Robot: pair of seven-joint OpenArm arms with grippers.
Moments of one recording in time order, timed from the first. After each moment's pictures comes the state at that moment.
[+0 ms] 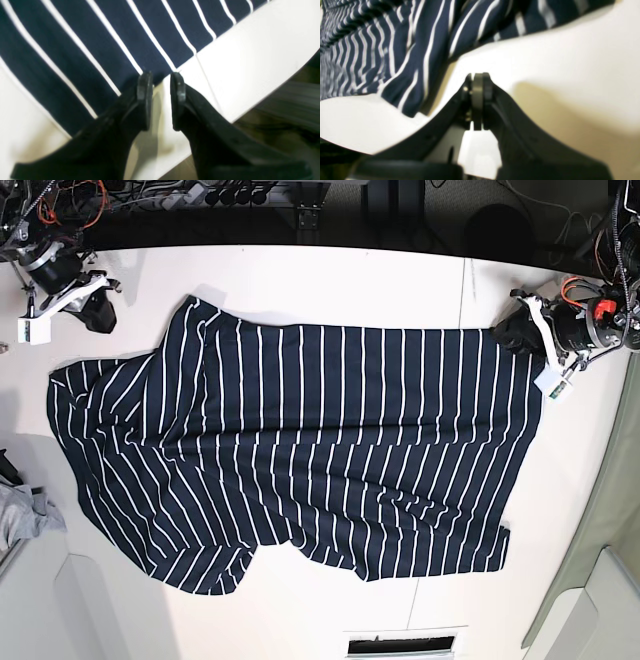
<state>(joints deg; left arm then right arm) 11.7 -37.5 -0.6 76.9 -41.5 -38.1 38.5 -21.4 10.0 28.2 86.5 36.2 32.7 -38.3</state>
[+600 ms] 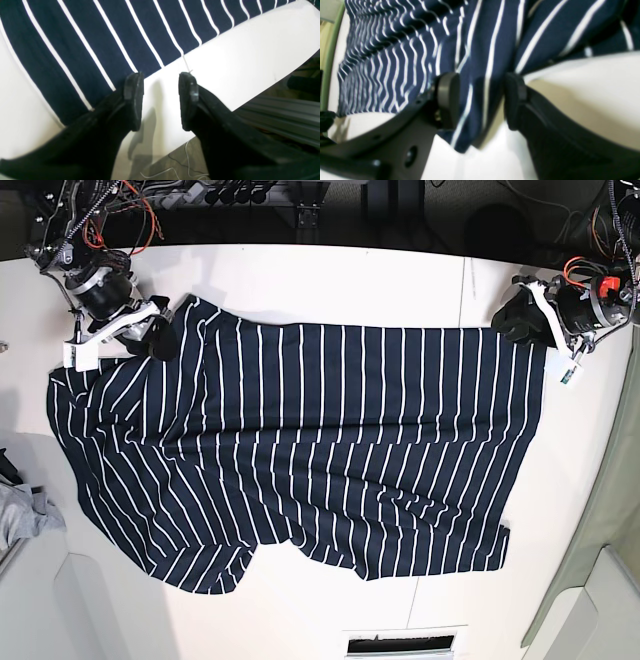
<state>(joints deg) 18.1 -35.3 -6.6 81.6 -42.3 -38.1 38.5 -14.9 0.5 26.6 86.5 33.1 31.8 -41.3</state>
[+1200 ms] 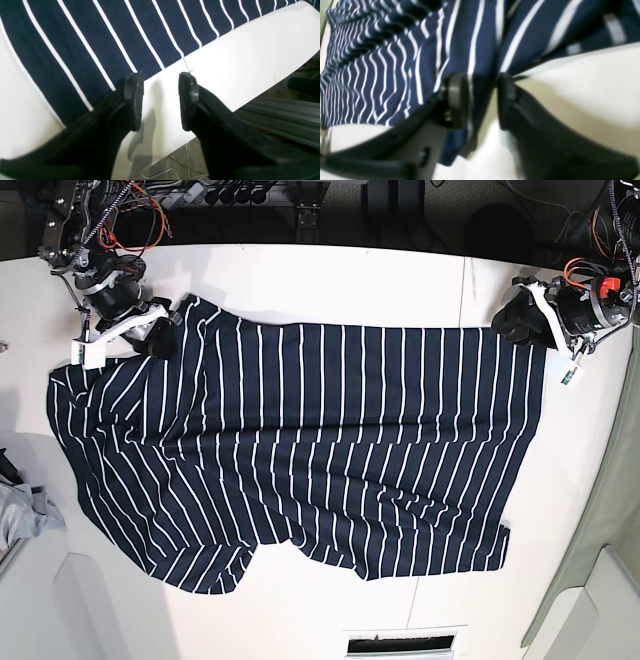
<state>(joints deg) 18.1 -35.3 -6.6 81.6 -42.3 -38.1 38.5 -14.9 0.8 21.7 81.7 27.9 27.2 -33.9</state>
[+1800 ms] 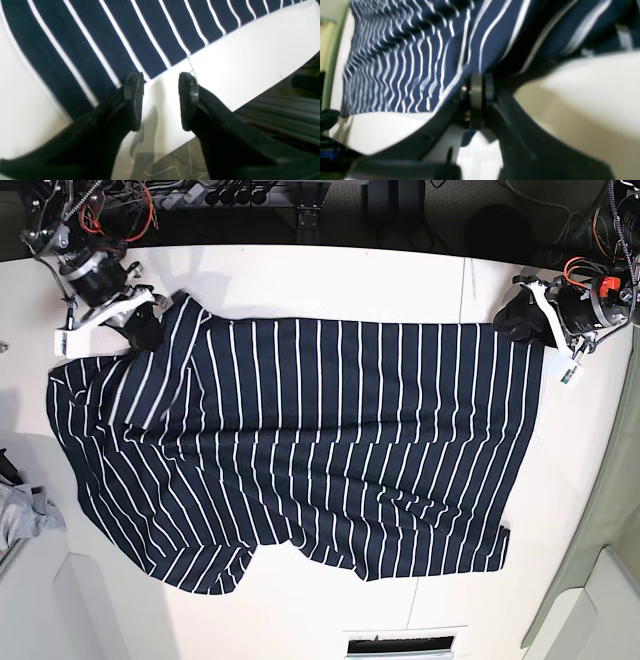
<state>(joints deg) 18.2 -35.3 -6.6 81.6 -41.2 -38.1 38.5 -20.6 0.7 27.5 92.8 35.8 30.9 -41.7</state>
